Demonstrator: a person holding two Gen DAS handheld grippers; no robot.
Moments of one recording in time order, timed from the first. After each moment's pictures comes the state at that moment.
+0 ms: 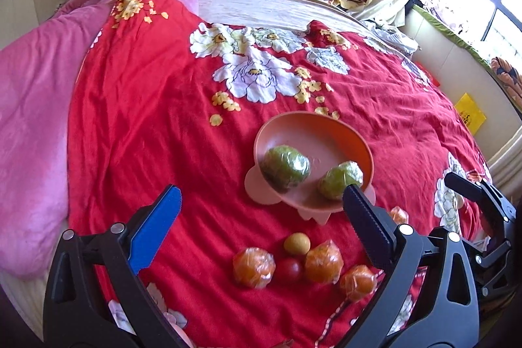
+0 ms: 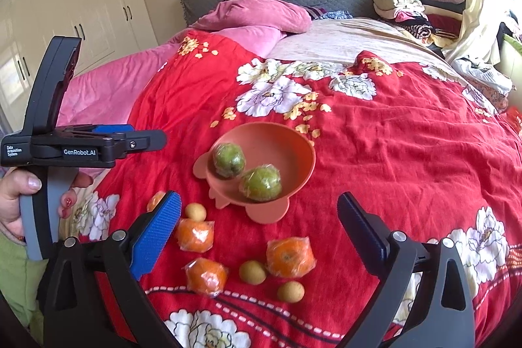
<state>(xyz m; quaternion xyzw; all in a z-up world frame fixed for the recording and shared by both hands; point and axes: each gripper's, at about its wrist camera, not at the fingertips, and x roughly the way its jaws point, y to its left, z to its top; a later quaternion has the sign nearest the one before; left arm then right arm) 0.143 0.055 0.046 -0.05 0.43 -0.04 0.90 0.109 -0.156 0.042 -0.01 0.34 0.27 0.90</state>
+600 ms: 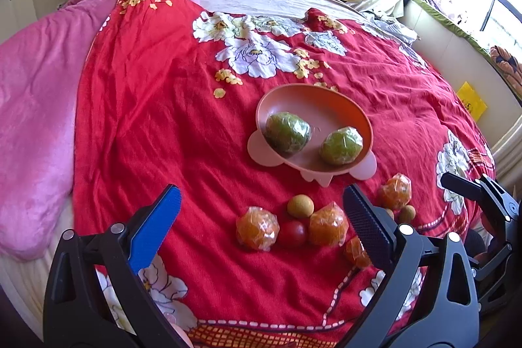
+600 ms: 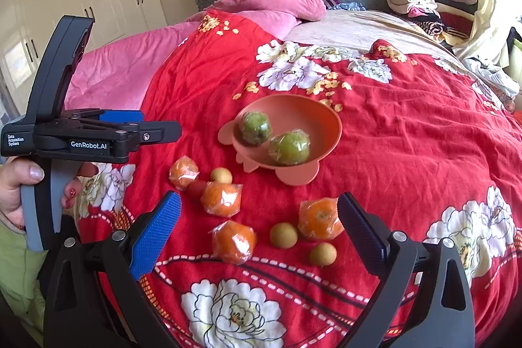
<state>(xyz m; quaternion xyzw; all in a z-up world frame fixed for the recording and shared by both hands) 0.110 0.054 0.033 -0.03 0.44 -0.04 0.90 0.075 -0.139 0.028 -0.03 0.36 0.29 0.88</state>
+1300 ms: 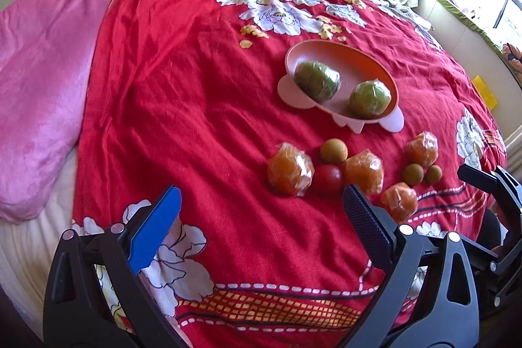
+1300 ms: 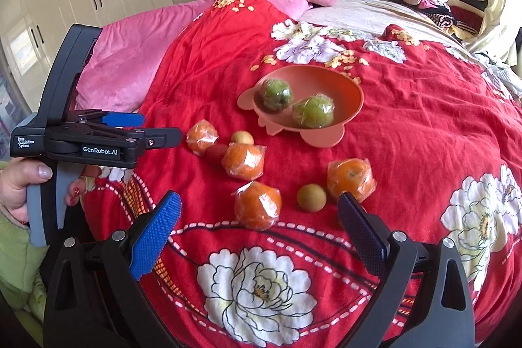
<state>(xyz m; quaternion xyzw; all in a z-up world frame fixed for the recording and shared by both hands) 0.079 0.074 -0.005 -0.04 0.47 -0.02 0.88 0.052 -0.126 0.006 -0.05 0.39 0.31 0.87</state>
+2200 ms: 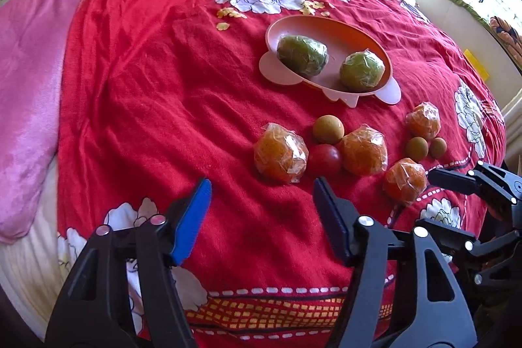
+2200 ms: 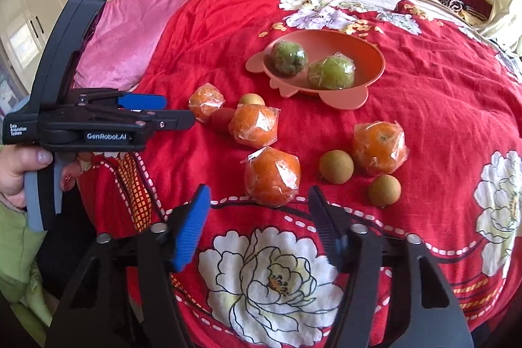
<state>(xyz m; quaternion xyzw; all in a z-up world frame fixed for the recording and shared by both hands) 0.087 0.066 -0.025 0.00 0.49 -0.06 0.87 0.057 -0.113 -0.028 -0.05 0.43 0.32 0.84</state>
